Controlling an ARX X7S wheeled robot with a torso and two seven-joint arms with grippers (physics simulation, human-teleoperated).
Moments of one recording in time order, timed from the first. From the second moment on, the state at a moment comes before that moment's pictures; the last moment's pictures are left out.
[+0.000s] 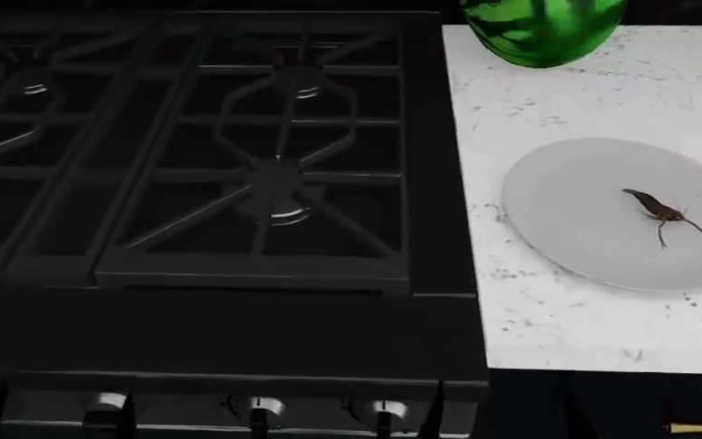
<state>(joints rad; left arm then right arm) 0.07 -0.19 0.17 0.44 -0.09 -0.28 -0.21 -0.11 0.19 -0.14 -0.50 0.09 0.19 0.25</state>
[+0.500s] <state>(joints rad) 0.07 -0.21 0.19 0.44 -0.10 -0.28 -0.23 -0.11 0.20 -0.15 -0.51 0.11 0.19 0.27</state>
